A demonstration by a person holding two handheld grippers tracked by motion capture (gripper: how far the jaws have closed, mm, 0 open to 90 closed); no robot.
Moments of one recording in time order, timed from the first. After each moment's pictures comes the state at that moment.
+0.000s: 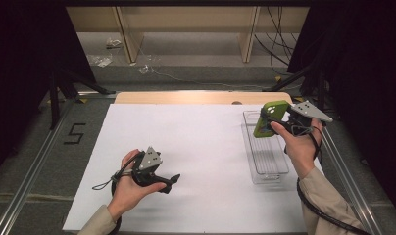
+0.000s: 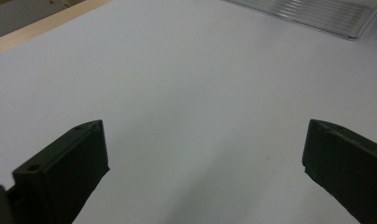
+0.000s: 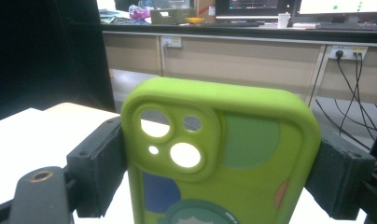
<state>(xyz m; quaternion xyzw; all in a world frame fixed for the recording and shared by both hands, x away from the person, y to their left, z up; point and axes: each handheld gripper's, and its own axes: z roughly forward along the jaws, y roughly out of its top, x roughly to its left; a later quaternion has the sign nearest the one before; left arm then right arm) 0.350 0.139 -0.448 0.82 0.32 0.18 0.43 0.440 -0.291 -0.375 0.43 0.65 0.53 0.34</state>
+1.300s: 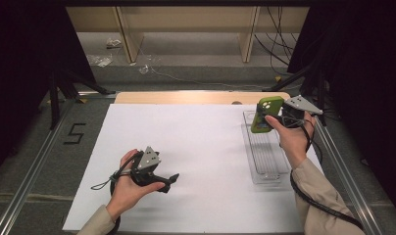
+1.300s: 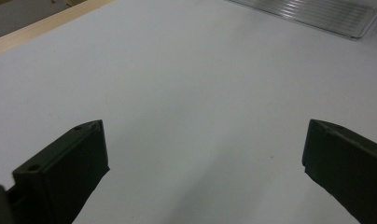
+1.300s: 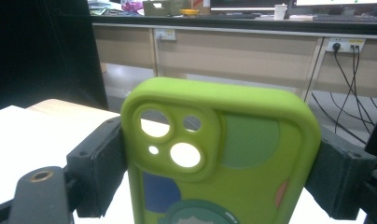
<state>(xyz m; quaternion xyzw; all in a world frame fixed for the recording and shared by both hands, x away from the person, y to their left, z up) 0.351 0.142 -0.449 0.82 0.33 0.18 0.43 0.469 -0.284 -0.383 0.44 0.65 0.52 0.34</state>
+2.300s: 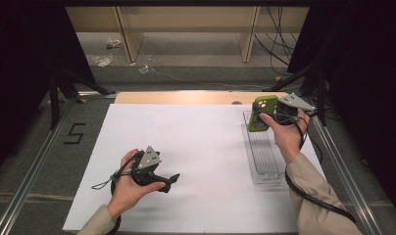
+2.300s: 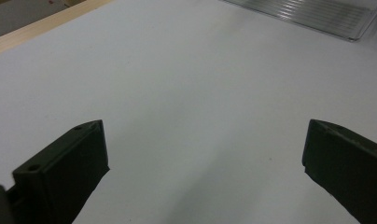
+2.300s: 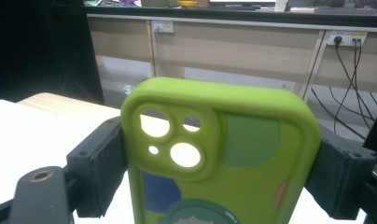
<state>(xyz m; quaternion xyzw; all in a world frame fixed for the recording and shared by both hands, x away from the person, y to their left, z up) 0.352 0.141 -0.449 0.82 0.33 0.18 0.43 0.485 -0.274 -0.390 0.44 0.66 0.51 0.34</state>
